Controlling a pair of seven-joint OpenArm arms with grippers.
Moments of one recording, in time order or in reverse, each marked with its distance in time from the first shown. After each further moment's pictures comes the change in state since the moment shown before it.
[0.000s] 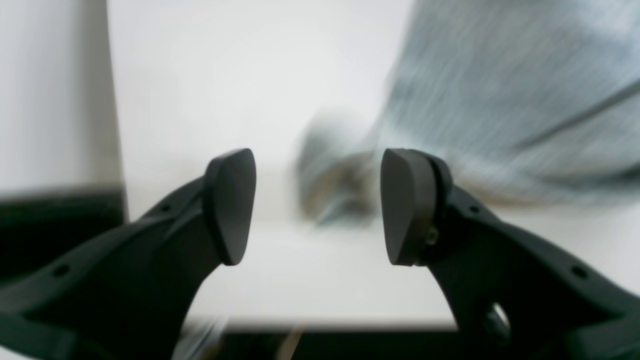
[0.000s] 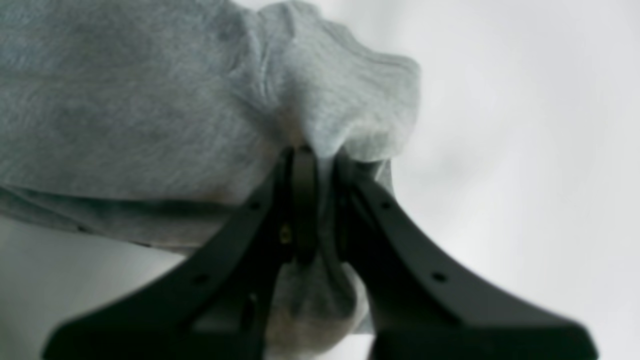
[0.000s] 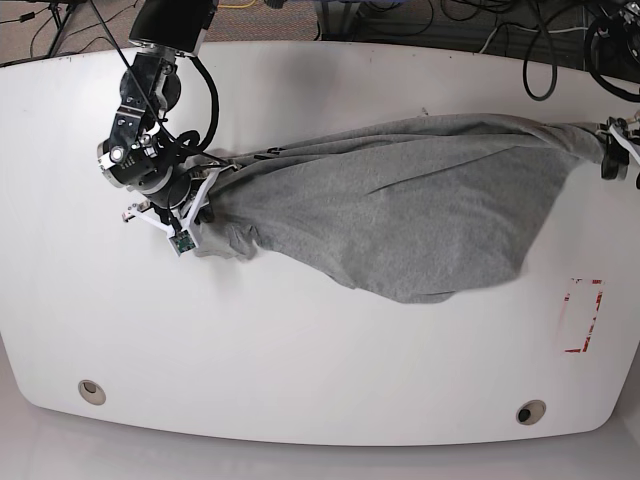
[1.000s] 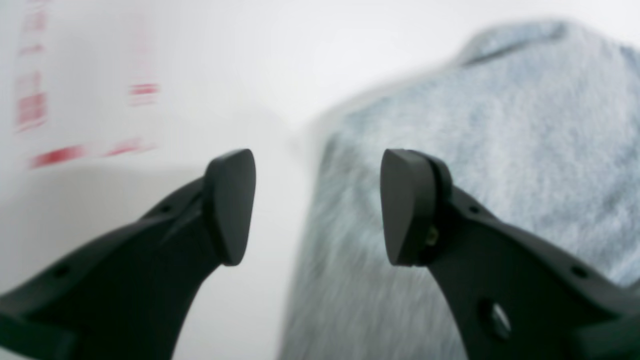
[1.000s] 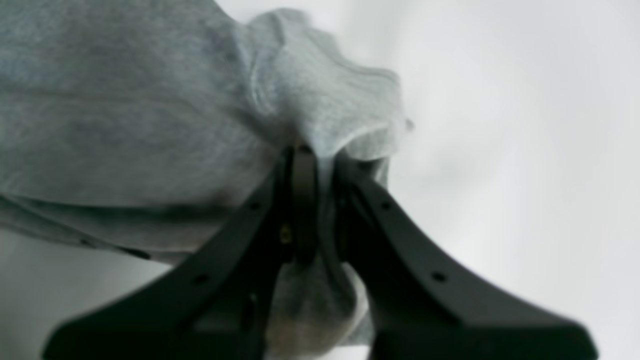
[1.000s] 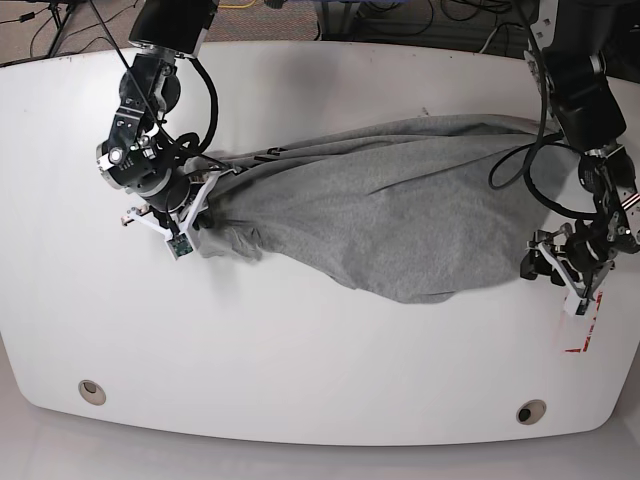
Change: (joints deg) left arm -37.6 5.9 25.0 -43.0 19.8 0.1 -15.5; right arm 0.3 0.0 0.2 -0.1 0.0 0.0 2.0
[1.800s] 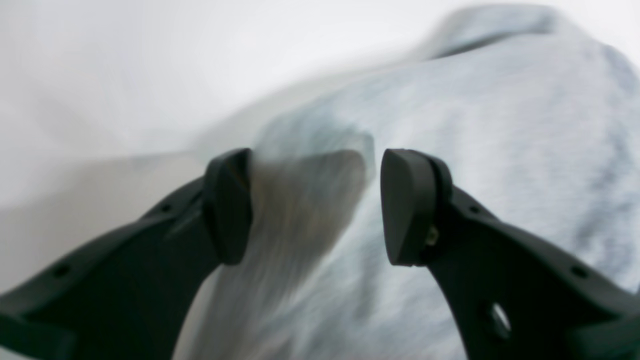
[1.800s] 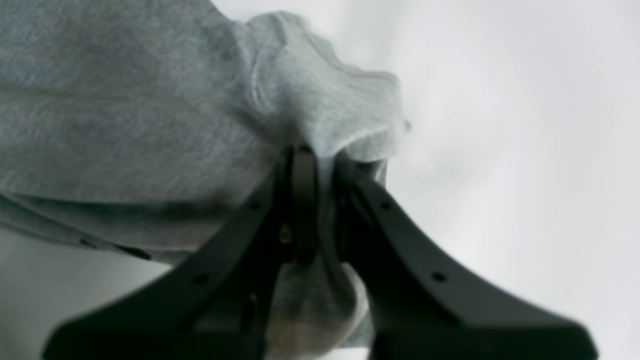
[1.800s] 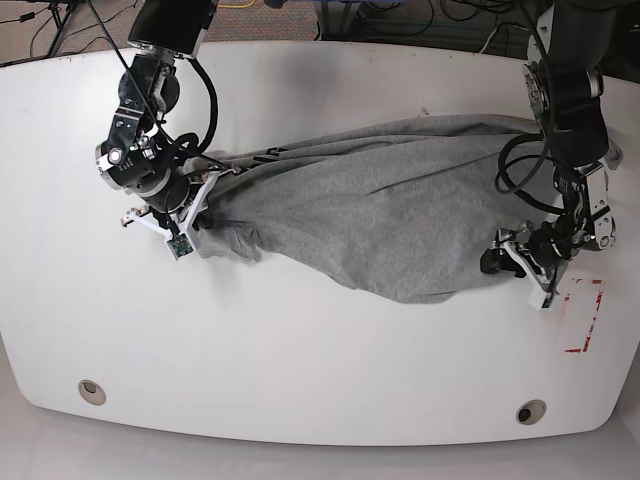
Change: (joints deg) left arm -3.9 1.7 7.1 -17.8 -1.1 0.3 -10.4; right arm 0.1 0.2 0.1 0.0 0.1 0.0 0.0
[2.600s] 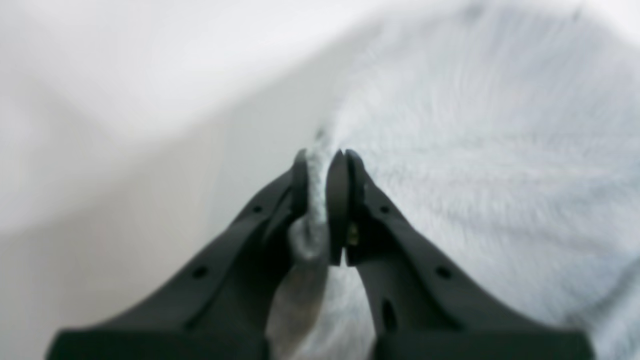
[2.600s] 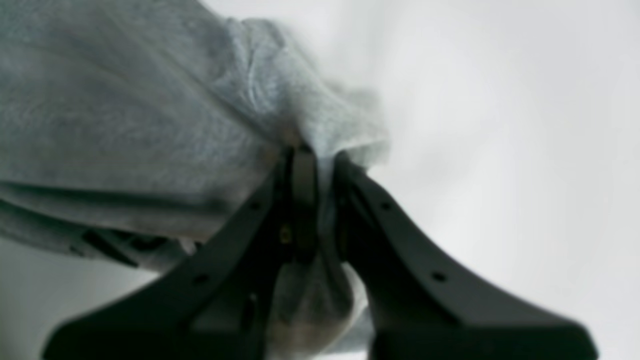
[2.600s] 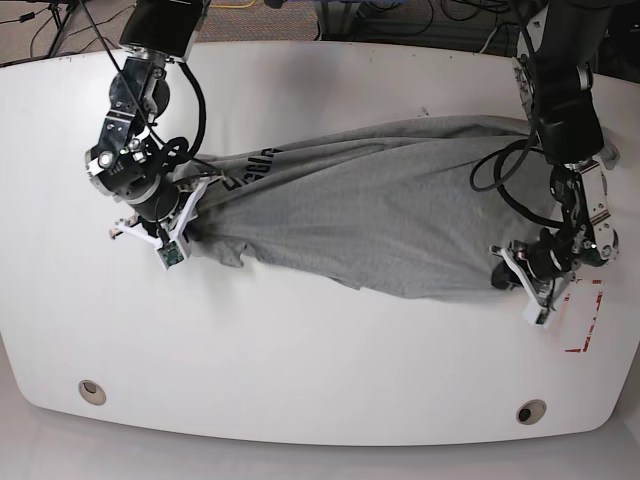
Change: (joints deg) left arm 1.5 2.1 -2.9 17.3 0.9 -0.5 9.8; right arm 1.7 3.2 -0.1 2.3 0.0 0.3 1.6
